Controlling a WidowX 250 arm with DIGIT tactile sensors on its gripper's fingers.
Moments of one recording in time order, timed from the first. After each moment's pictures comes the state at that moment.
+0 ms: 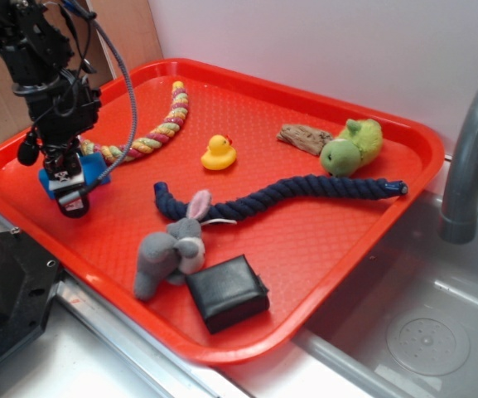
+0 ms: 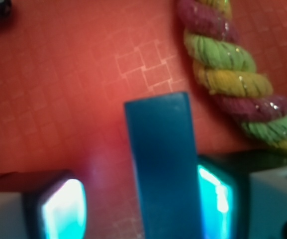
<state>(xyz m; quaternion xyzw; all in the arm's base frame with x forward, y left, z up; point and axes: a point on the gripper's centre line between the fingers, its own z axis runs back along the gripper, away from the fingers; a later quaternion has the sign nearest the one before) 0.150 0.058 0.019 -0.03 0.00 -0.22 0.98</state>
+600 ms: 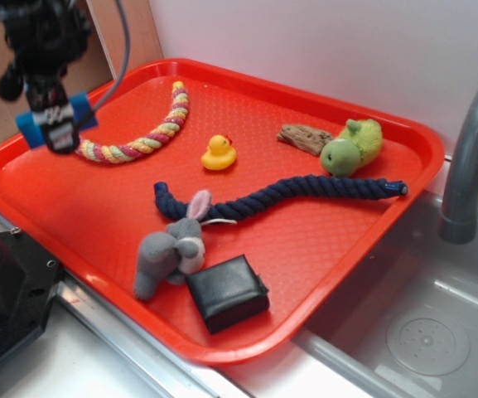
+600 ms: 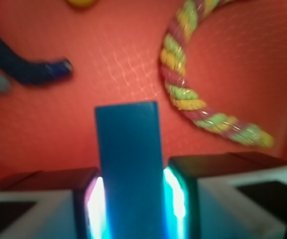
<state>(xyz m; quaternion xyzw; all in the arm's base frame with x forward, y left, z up) 0.151 0.024 0.113 0.05 -0.01 -0.14 0.99</state>
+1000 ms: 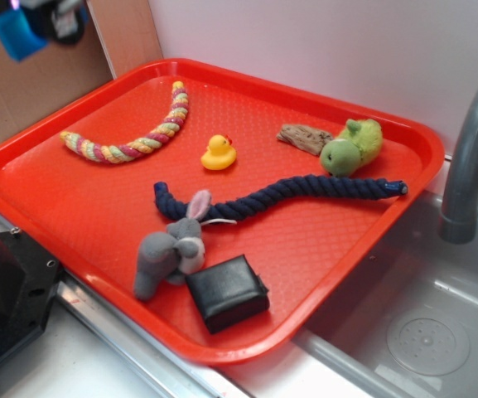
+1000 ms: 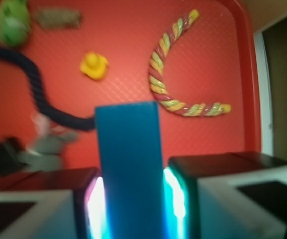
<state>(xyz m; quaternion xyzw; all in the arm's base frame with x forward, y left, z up) 0.157 -0.006 0.199 -0.02 -0.04 0.06 1.00</state>
